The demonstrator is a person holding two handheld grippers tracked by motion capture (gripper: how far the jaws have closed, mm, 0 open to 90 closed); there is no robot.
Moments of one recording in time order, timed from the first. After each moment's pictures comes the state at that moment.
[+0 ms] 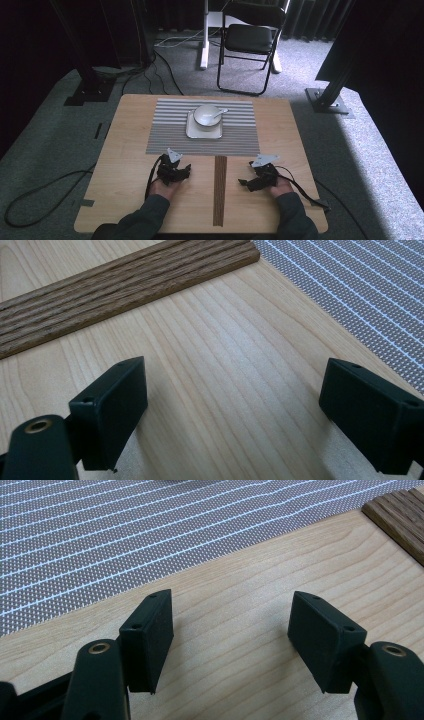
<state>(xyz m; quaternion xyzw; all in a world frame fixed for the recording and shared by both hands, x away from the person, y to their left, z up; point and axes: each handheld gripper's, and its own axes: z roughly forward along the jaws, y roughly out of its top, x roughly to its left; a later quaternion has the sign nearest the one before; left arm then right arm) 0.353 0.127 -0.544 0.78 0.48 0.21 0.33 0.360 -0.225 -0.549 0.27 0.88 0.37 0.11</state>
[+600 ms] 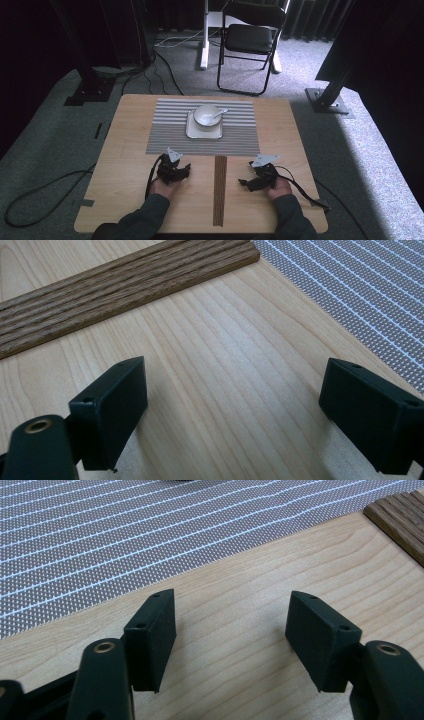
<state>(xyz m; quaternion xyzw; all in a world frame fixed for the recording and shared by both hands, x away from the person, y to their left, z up) 0.355 0.127 -0.544 0.78 0.48 0.21 0.34 0.360 -0.225 -0.549 0.27 0.88 0.37 0.11</state>
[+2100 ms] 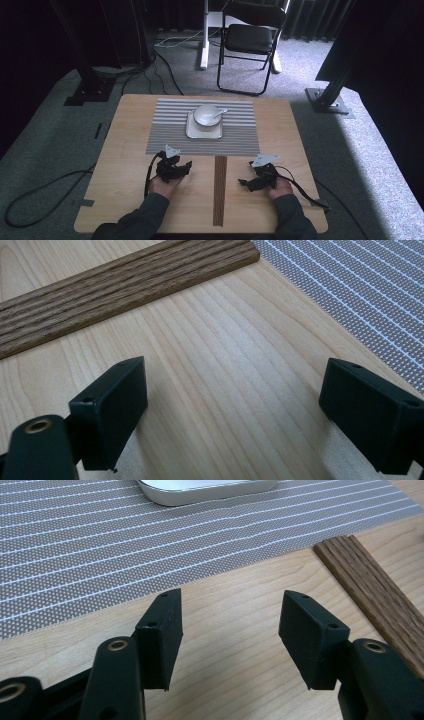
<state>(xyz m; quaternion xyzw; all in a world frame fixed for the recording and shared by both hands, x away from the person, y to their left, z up) 0.350 0.128 -0.518 0.77 0.50 0.17 0.37 0.361 -0.225 -0.549 0.27 0.88 0.37 0.11</state>
